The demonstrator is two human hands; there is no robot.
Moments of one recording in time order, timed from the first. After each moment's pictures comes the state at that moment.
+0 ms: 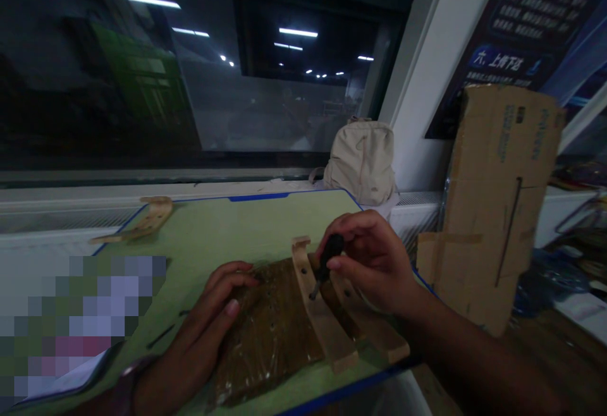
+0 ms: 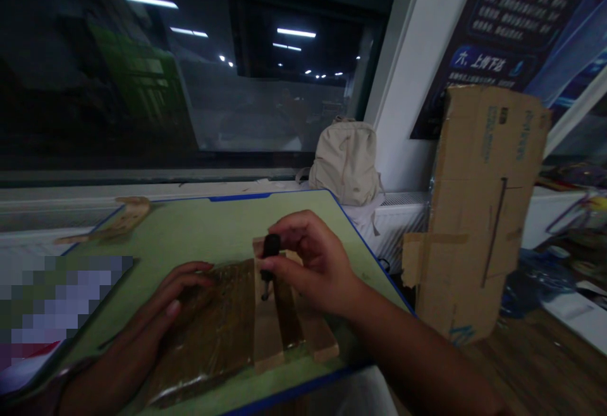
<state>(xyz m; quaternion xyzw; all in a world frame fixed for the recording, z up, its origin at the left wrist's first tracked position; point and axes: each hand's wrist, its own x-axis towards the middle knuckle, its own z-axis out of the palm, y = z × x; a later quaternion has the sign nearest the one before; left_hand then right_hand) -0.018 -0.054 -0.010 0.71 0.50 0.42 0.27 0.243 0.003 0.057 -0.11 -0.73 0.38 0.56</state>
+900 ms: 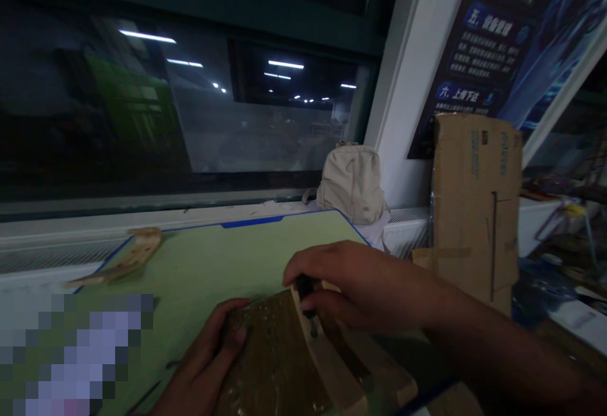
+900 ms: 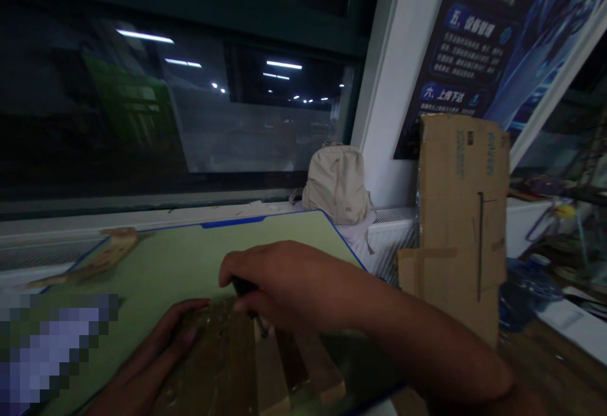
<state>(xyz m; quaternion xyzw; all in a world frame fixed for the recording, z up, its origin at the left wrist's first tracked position) -0.018 -0.044 -0.018 0.62 0.58 0.36 0.39 0.229 -0.003 0.141 -0.21 -0.95 0.13 0.17</state>
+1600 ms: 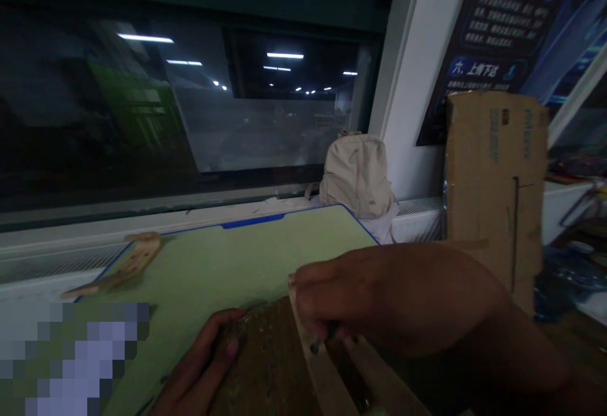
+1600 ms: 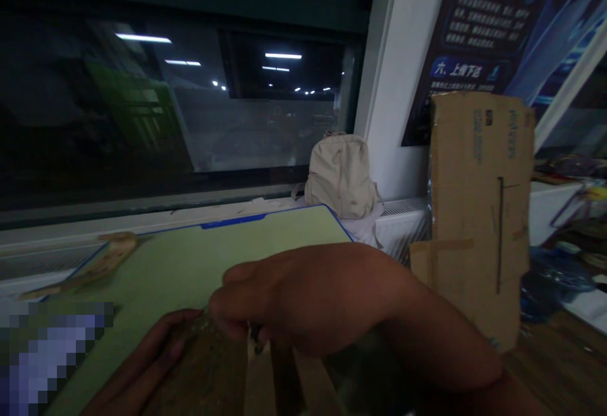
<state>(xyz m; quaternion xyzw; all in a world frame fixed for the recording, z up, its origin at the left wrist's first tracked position) -0.042 -0.041 -0.035 0.63 0.61 0.35 0.34 0.248 0.006 0.164 -0.12 -0.98 0.13 0.02</state>
